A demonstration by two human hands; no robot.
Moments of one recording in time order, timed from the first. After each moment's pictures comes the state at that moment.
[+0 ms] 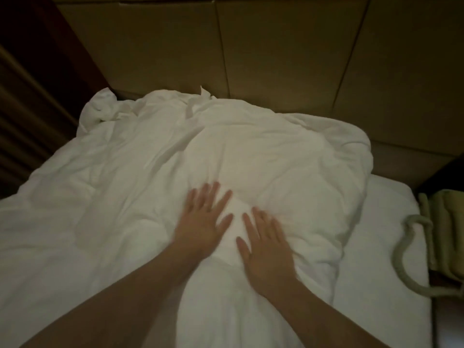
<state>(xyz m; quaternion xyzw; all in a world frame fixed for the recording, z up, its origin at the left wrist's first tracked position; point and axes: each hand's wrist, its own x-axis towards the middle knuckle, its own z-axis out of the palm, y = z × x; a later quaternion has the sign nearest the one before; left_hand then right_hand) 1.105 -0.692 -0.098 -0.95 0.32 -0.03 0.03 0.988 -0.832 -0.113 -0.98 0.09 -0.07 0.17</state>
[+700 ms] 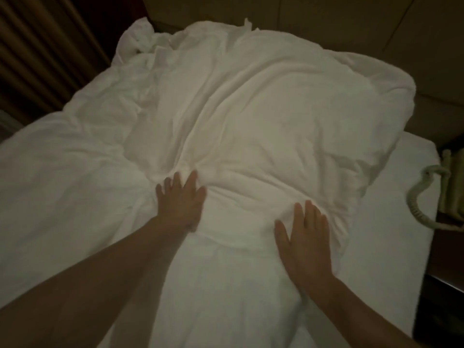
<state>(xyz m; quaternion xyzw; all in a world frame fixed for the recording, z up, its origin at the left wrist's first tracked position) 0.995 -0.530 -0.125 -0.99 0.10 0.08 0.04 0.839 -0.772 -0.125 -0.96 0.19 -0.05 0.20</state>
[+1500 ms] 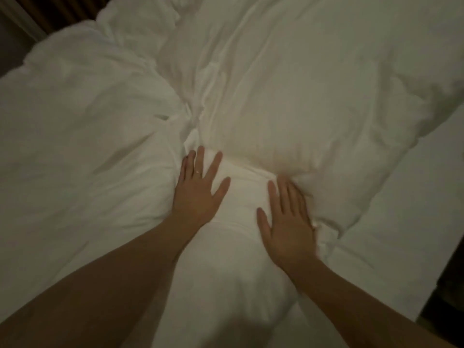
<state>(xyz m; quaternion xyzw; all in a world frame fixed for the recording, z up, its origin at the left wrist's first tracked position) 0.838 -0.490 -0.197 -1.00 0.08 0.03 -0.05 0.750 -0.701 -0.198 -0.99 0.00 0.01 0.14</state>
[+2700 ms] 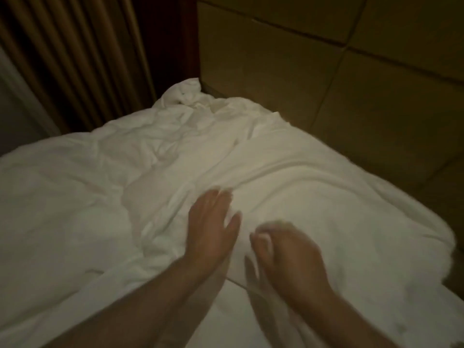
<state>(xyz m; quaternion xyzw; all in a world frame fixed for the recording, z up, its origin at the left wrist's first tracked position) 1.081 -0.648 -0.063 -0.95 0.01 -0.19 -0.27 1.042 -0.814 -0.016 -0.98 -0.16 -0.06 0.14</state>
